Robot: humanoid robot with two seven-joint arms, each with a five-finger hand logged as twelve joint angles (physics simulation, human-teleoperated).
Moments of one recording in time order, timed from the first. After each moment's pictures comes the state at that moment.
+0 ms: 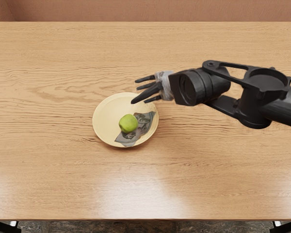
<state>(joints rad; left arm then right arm) -0.08 0.00 0.00 -0.13 0.03 -0.17 0.12 1.33 -0.23 0.19 1.28 -0.06 -0.59 -0.61</state>
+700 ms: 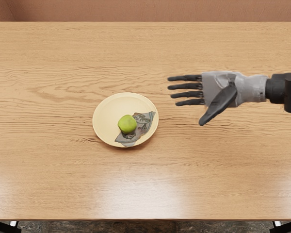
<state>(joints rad) -0.08 0.00 0.00 -0.14 0.03 -0.17 0.12 0.82 -0.79 0.74 1.50 0.06 0.43 -0.61</state>
